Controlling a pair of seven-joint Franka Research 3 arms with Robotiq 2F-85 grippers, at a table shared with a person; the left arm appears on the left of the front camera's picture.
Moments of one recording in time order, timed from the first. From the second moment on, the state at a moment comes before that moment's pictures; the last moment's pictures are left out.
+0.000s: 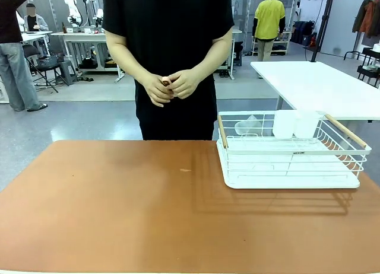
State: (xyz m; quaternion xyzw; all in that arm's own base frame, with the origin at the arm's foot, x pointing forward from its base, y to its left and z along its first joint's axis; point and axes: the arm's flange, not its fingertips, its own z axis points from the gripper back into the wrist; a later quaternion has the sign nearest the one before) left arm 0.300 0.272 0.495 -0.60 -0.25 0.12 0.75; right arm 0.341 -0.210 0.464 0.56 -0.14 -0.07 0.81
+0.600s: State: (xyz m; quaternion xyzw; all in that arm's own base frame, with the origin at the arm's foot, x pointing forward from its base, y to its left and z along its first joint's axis) left arm 0.300 0.272 0.495 -0.60 -0.25 0.12 0.75; right arm 0.341 -0.210 0.464 0.56 -0.14 -0.07 0.81
